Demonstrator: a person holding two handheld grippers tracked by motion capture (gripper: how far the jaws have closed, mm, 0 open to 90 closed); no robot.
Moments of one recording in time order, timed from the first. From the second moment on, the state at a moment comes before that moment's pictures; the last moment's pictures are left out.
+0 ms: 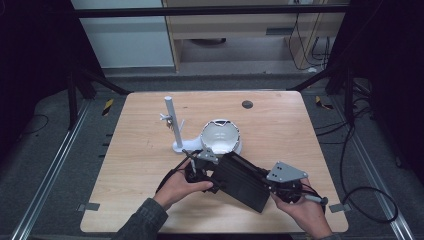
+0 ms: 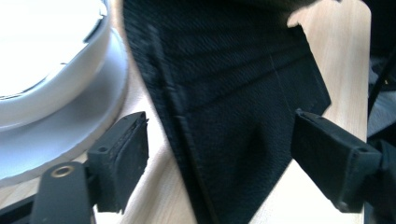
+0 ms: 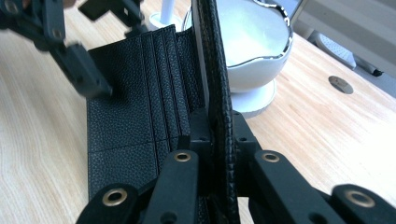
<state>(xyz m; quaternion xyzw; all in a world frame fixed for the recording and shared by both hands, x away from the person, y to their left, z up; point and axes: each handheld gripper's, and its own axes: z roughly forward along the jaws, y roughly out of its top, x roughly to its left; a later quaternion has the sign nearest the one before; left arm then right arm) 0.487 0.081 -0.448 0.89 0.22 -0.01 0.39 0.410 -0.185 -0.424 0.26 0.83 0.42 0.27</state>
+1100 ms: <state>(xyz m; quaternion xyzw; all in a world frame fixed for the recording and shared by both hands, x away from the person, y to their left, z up) 0.487 0.065 -0.315 0.91 0.23 0.04 0.35 0.408 -0.203 -0.485 0.36 0.81 0.41 0.20</state>
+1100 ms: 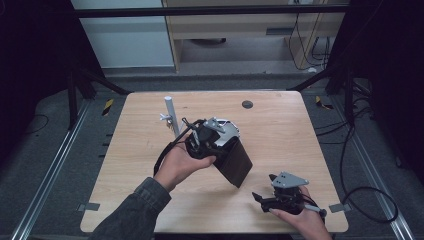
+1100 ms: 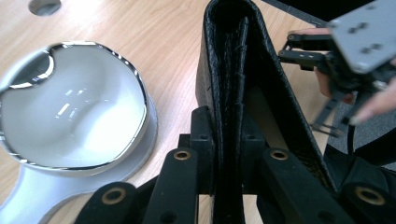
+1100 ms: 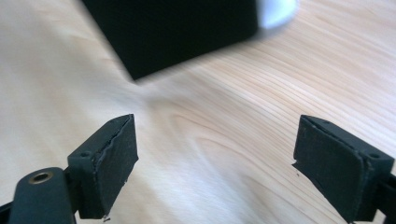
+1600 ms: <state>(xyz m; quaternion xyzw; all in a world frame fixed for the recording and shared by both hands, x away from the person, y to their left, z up) 0.506 0.085 -0.264 0.89 0.26 0.08 0.37 0.426 -0.222 -0.501 0.46 0.79 0.35 0.20</state>
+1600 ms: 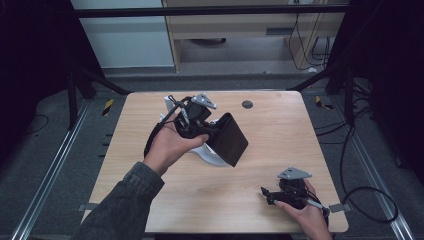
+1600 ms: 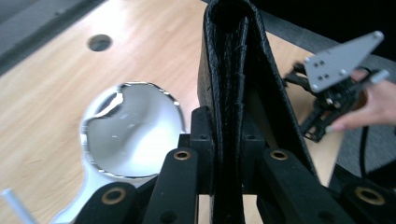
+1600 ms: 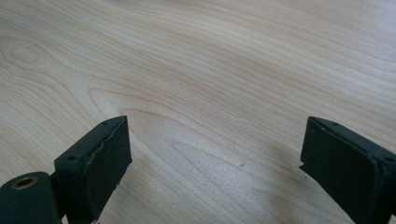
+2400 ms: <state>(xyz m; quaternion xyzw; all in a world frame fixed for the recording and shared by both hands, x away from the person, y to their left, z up) 0.546 0.091 -0.293 0.87 0.32 0.13 0.36 0.428 -0.224 -0.507 0.46 0.80 0.33 0.19</state>
